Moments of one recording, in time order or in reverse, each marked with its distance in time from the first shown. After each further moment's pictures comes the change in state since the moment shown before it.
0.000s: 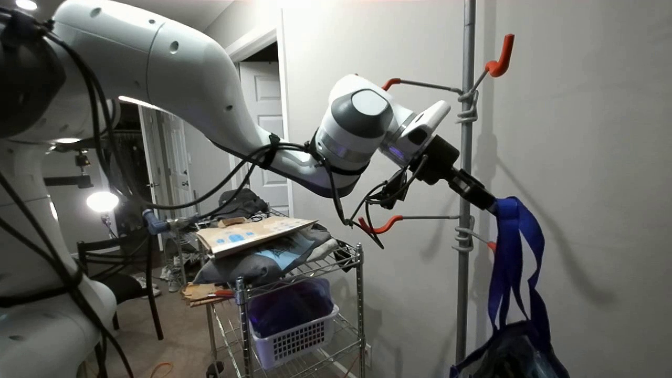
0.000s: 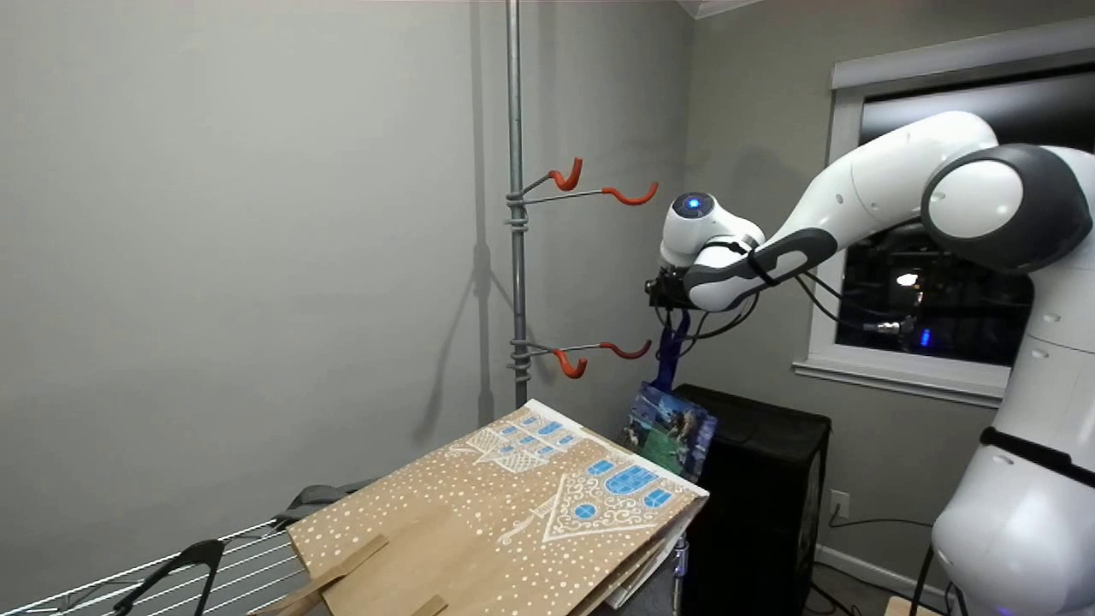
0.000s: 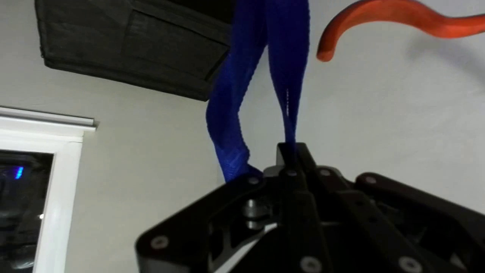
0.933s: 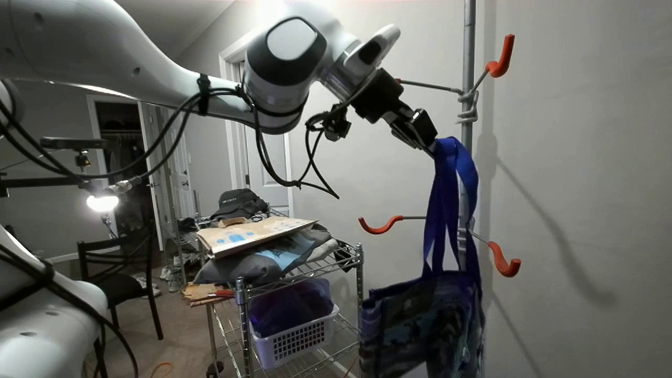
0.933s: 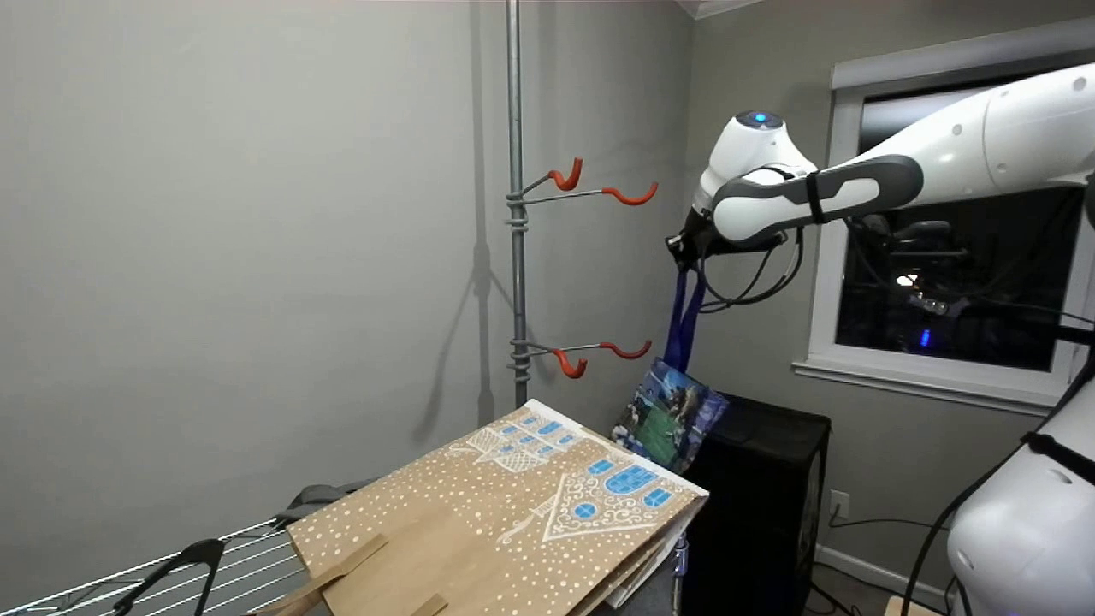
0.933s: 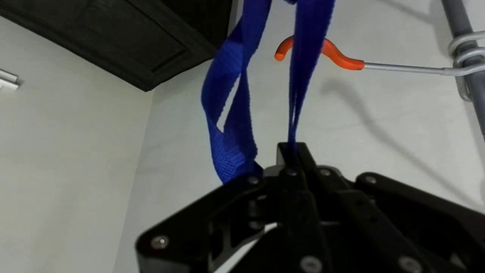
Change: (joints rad) arm 0.137 -0.327 -0.067 -0.084 0.392 -0.156 -0.692
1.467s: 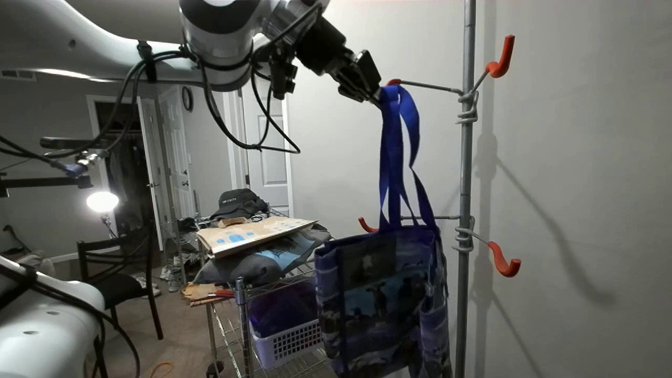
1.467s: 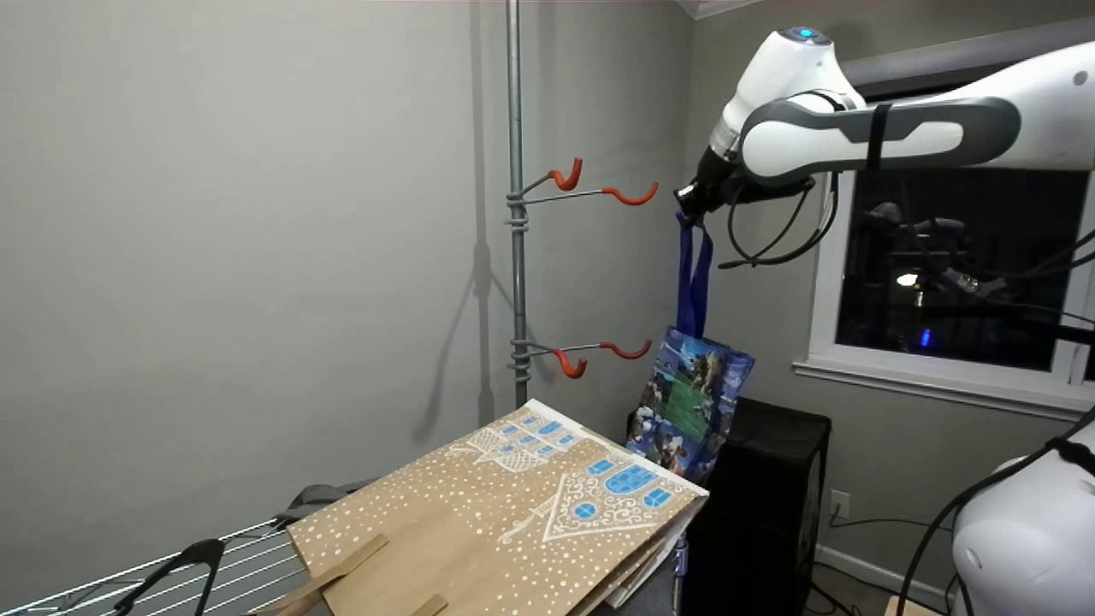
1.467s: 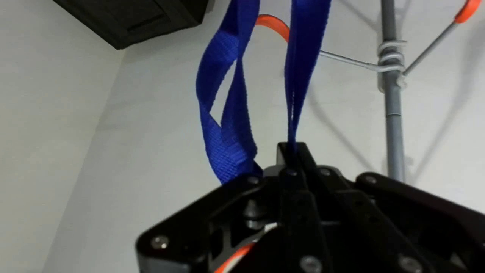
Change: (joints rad) arm 0.044 -0.173 0.081 0.046 0.080 -0.164 -0.196
